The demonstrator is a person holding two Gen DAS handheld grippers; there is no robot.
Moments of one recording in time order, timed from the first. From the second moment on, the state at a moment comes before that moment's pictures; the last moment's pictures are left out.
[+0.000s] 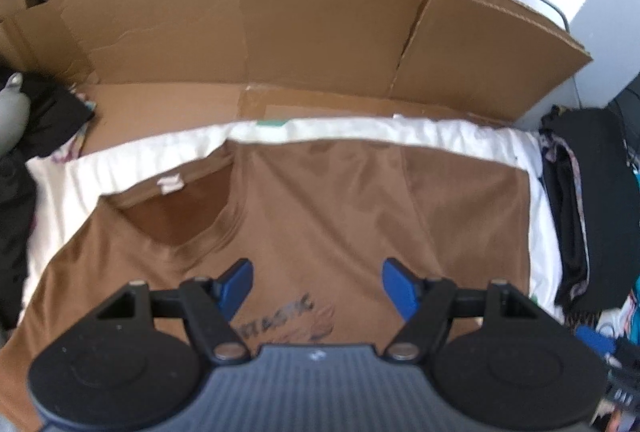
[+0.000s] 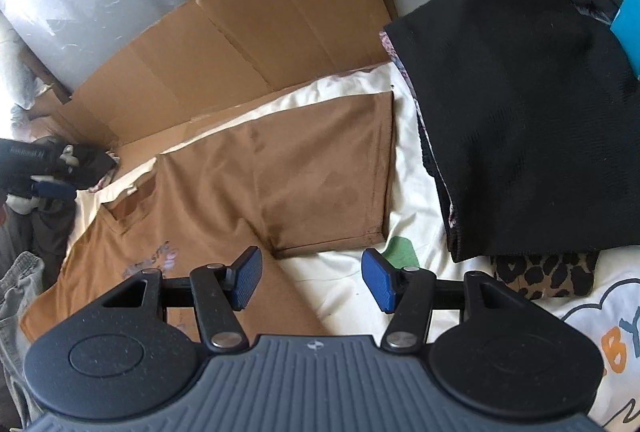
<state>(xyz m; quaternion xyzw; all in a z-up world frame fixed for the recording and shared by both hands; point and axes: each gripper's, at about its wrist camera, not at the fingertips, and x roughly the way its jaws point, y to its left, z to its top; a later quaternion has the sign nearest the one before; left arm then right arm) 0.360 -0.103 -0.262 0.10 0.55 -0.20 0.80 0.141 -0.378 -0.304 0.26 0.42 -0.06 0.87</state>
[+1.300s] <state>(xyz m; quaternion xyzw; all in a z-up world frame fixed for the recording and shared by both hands) 0.453 -0.246 -0.369 0.32 0.46 -0.42 0.71 0.182 -0.400 -0.394 0.32 0.45 -0.11 0.82</state>
